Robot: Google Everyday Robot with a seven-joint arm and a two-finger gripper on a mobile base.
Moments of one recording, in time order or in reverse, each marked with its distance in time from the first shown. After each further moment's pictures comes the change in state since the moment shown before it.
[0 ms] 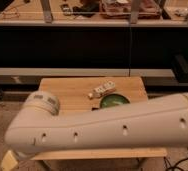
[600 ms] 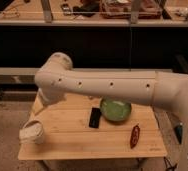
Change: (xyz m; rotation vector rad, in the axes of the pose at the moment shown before) arm 0.088 0.234 0.006 -0.232 0.041 0.177
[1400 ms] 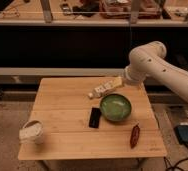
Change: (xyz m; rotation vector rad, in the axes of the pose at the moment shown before) arm -0.126 0.331 -0.064 -0.208 -0.030 0.523
